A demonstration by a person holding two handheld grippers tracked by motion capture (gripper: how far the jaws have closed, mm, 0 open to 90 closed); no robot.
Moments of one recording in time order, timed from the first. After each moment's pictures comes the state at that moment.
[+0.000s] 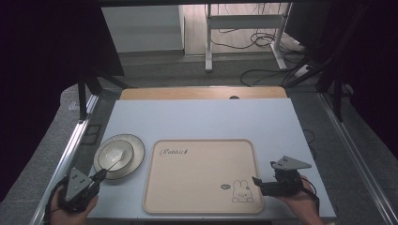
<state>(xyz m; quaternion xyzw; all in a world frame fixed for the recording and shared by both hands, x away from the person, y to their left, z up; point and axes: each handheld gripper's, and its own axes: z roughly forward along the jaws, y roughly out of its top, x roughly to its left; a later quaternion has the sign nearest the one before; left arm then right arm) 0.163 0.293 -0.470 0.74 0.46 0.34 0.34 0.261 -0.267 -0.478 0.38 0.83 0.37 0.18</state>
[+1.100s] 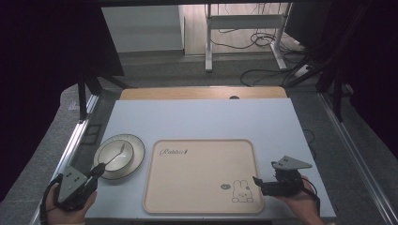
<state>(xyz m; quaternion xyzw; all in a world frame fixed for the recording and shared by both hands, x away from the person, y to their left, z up) 0.158 0.289 -0.444 0.72 0.45 0.36 0.38 0.260 -0.268 -0.477 0.39 0.82 0.37 0.19</state>
